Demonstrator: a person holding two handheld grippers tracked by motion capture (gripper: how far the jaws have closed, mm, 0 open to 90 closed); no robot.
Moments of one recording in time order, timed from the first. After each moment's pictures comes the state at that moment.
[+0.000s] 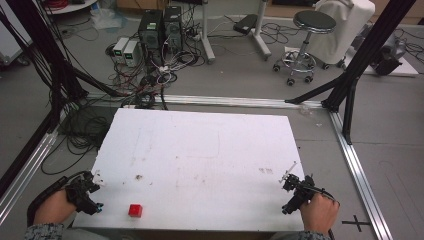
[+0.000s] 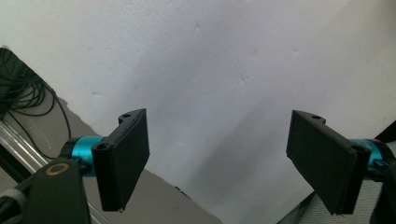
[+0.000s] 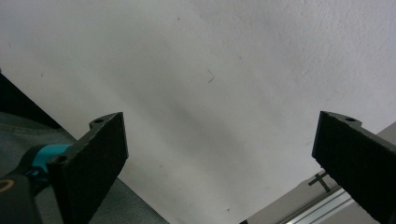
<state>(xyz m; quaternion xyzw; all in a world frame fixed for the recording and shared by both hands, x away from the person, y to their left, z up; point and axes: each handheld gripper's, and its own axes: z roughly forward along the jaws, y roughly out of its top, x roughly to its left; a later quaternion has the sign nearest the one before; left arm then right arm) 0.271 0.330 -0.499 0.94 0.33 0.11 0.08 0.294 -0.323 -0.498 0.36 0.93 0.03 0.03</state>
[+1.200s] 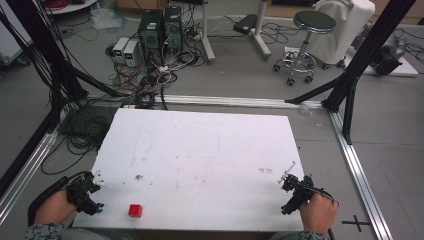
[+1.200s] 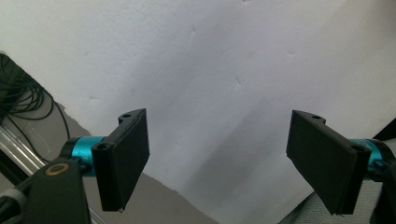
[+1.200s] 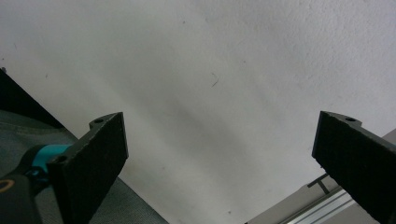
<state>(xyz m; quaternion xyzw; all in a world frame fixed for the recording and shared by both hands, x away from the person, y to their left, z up) 0.270 0.329 -0.500 0.94 0.32 0.11 0.08 0.294 -0.320 -0.499 0.35 0.93 0.03 0.03</state>
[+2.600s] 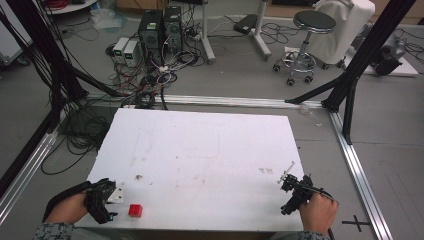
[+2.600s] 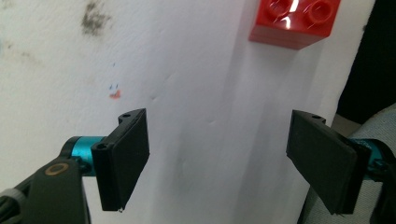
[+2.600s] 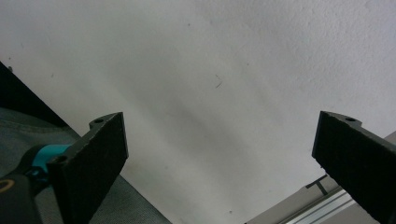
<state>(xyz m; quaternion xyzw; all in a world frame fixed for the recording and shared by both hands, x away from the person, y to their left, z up) 0.259 0.275 -0.501 0.99 0.08 0.10 0.09 0.293 -0.318 -0.497 0.35 0.94 0.03 0.03</state>
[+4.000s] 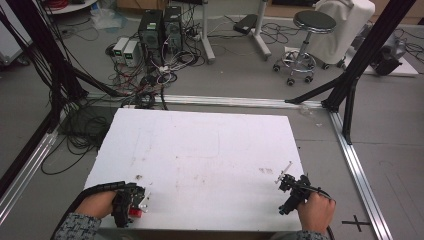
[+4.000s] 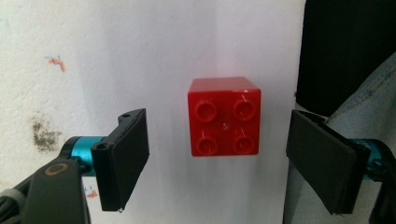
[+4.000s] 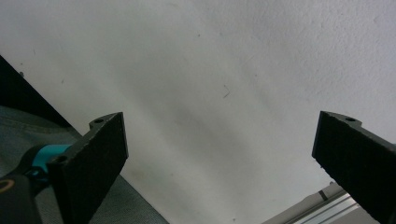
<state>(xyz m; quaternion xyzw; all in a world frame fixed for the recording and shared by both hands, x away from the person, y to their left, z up) 0.262 0.200 -0.504 1.00 -0.04 0.03 0.02 0.295 -0.311 -0.497 0.34 0.94 0.03 0.02</state>
